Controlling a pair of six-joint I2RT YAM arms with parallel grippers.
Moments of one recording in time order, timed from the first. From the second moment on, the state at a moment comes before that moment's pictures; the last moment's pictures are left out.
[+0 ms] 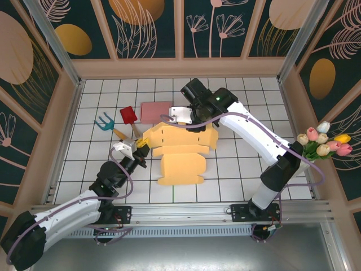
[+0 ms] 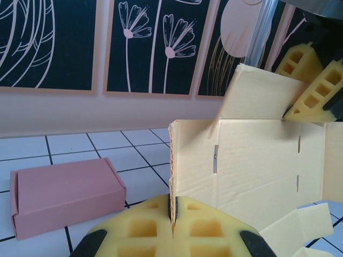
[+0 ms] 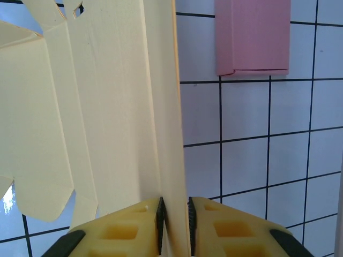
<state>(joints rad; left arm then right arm) -0.75 0.71 0.08 0.73 -0.17 -0.20 0.79 1.68 1.80 -1.21 0.00 -0.85</state>
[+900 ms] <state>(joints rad) -0.75 0.74 0.08 0.74 -0.19 -0.20 0.79 1.68 1.78 -1.22 0.01 -0.84</state>
